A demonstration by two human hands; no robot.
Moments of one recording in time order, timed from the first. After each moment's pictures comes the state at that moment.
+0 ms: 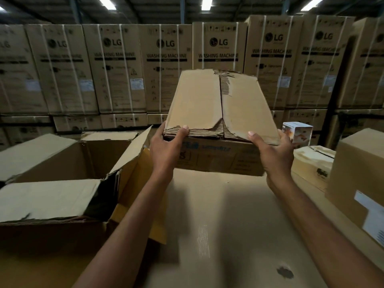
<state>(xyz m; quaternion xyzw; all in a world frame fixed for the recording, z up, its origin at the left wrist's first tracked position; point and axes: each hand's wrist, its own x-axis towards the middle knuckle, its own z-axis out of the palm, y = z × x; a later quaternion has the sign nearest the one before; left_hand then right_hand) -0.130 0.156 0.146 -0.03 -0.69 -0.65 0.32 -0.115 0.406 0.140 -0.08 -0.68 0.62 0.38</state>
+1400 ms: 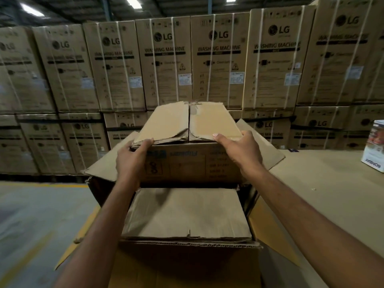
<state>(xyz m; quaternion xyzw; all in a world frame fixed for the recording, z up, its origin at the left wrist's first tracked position) -0.160 -0.329 0.115 0.14 -0.70 -0.63 0.32 -0.199 -0.061 0.140 -0.04 -0.83 0.51 0.21</state>
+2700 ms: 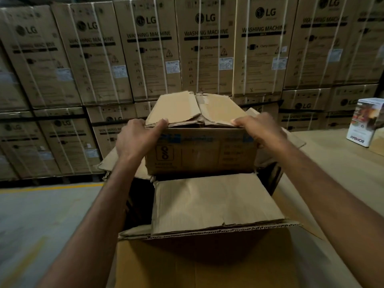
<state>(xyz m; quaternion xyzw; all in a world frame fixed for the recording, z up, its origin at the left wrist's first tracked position) -0.156 -0.377 0.158 0.10 -0.89 -0.33 0.29 -0.194 -0.090 0.161 -0.12 -0.87 0.45 0.14</state>
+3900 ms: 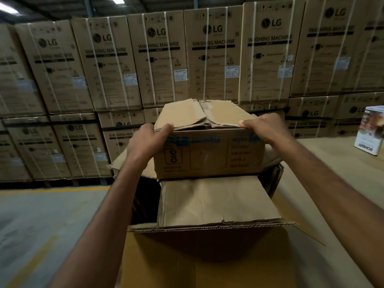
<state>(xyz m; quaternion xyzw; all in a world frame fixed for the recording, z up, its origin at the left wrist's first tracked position) -0.132 -0.371 0.169 0.08 -0.90 -0.37 0.23 -0.172 -0.076 0.176 -0.06 -0.85 0.49 0.19</state>
